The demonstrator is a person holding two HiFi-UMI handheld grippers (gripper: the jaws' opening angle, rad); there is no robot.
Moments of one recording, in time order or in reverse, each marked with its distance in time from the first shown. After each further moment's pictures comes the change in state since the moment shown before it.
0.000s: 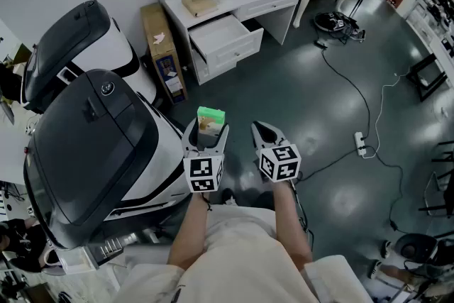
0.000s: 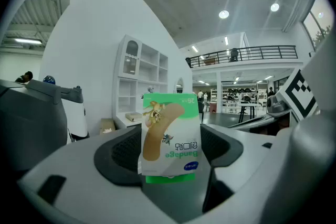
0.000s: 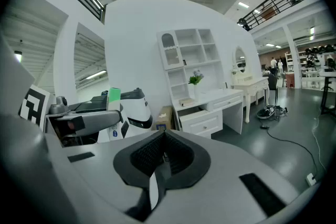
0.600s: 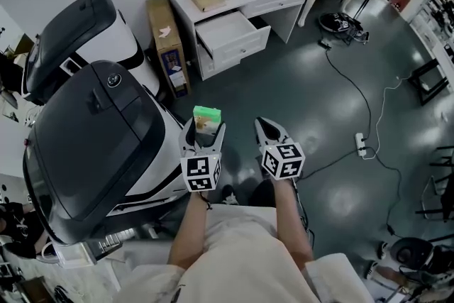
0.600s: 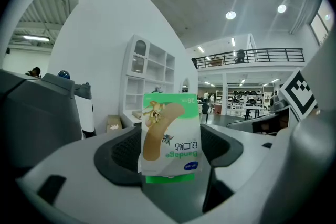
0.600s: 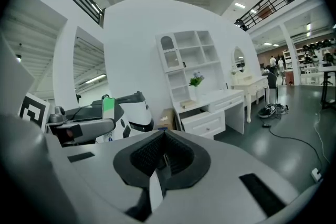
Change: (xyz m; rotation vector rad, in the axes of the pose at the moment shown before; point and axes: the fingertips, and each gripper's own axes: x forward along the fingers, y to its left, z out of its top) left arm -0.017 0.035 -0.011 -0.047 0.004 0.047; right arm 0.011 0.014 0.006 0.032 -0.039 -0.001
